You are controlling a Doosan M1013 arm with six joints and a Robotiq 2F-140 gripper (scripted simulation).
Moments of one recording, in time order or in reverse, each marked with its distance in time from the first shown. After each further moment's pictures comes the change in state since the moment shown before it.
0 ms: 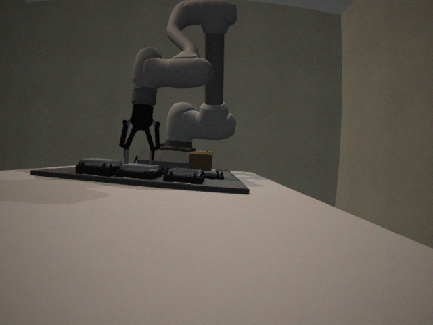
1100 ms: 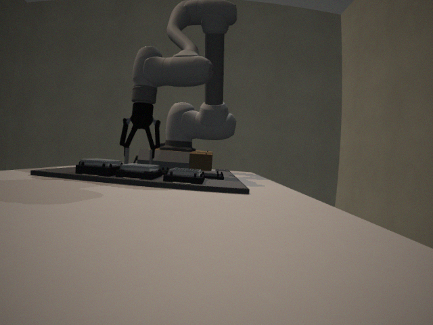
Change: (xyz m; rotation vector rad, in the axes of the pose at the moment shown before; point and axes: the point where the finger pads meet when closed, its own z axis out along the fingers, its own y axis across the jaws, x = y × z) arm -0.001 0.000 -0.005 0.001 -0.003 0.000
